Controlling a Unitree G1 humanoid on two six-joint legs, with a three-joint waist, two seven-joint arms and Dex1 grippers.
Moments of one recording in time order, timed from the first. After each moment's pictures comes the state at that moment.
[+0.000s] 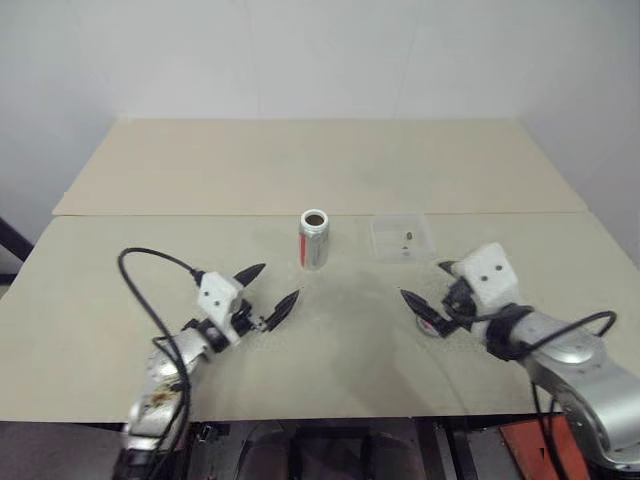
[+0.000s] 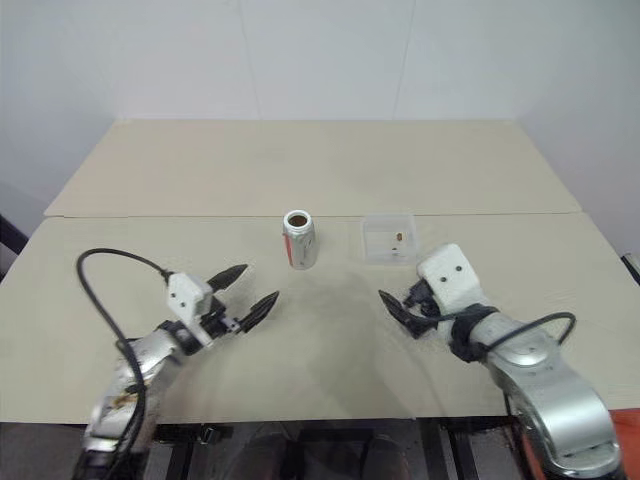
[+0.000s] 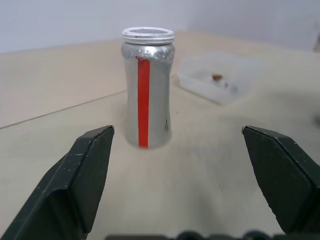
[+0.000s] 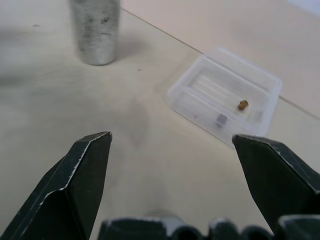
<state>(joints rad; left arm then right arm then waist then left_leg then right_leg) 0.03 0.42 0.08 -0.28 -0.32 0.12 -0.67 -0.01 -0.75 -0.19 -0.74 0.41 0.79 0.49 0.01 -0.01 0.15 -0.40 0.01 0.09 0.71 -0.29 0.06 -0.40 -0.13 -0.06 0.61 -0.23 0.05</state>
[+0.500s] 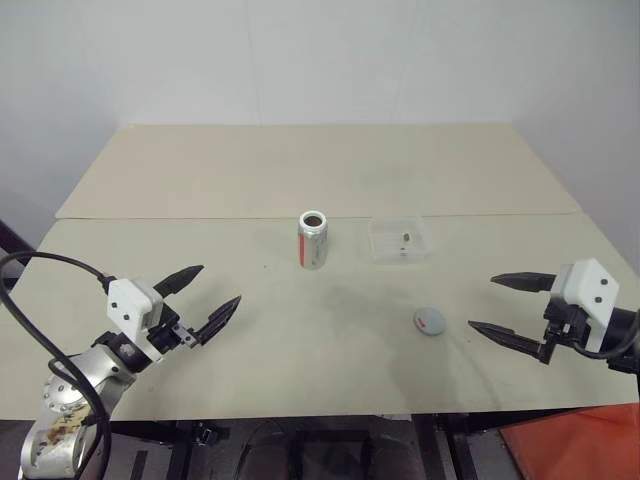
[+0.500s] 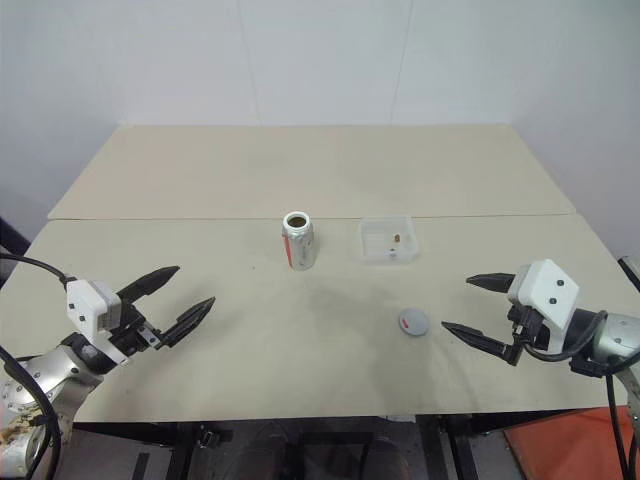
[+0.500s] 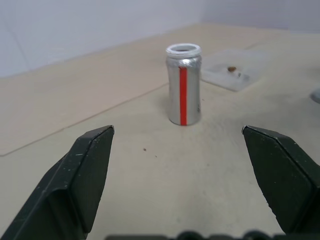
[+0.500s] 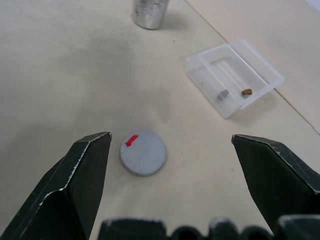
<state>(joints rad) 0.17 0.56 0.31 -0.45 -0.49 0.19 -0.70 0.13 -0.95 -0.45 -0.39 0.44 0.33 1.06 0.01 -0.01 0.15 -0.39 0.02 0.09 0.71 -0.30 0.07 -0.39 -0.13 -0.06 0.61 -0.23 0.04</state>
